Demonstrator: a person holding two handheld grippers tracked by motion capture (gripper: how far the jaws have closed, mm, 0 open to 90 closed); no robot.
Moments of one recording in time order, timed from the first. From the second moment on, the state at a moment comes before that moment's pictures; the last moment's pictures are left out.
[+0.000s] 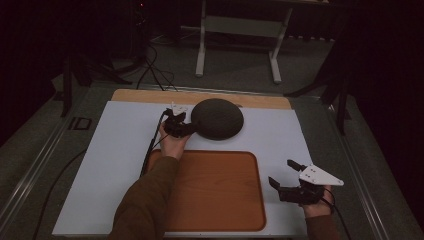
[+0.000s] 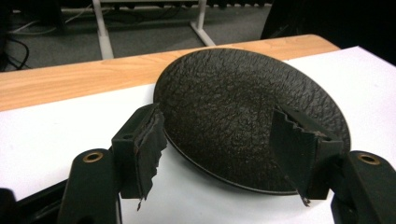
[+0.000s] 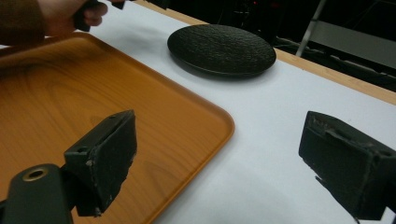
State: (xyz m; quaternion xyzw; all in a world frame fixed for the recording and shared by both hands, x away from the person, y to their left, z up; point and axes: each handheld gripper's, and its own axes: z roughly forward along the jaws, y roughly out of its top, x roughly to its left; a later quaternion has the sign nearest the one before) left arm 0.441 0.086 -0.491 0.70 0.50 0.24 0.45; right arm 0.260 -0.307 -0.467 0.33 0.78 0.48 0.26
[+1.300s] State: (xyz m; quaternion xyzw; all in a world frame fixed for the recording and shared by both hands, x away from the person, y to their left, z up) left arm 0.493 0.069 -0.530 0.71 0.59 0.10 0.37; right arm 0.264 -0.306 -0.466 0.33 0.77 0.48 0.25
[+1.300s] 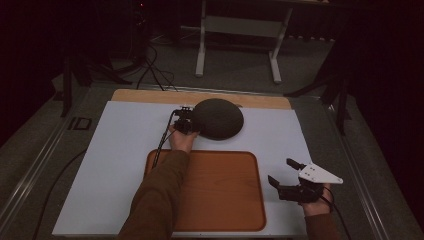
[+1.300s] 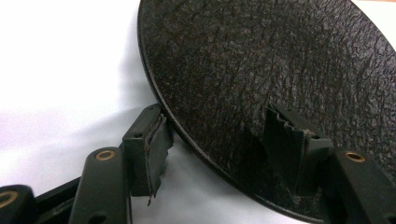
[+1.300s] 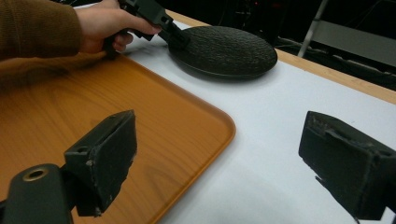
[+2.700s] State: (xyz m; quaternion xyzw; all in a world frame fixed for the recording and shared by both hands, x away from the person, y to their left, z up) left arm 0.495 0.053 -0.525 0.57 0.67 -0.03 0.48; right arm 0.267 -0.304 -0.466 0.32 0.78 0.48 0.25
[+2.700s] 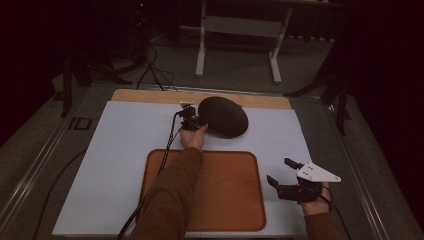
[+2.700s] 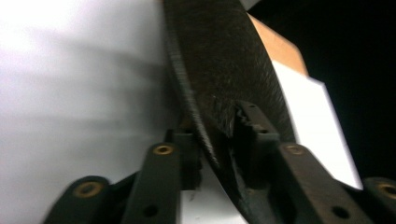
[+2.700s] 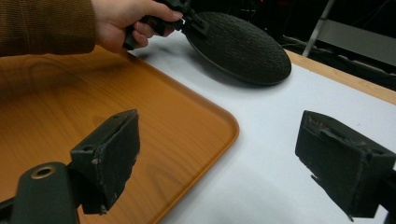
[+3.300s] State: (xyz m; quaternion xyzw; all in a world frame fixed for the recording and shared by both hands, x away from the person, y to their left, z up) left arm 0.487 0.057 -0.519 0.50 0.68 -0.11 0.52; right arm 0.264 -0.309 -0.465 0.32 0.78 0.48 0.25
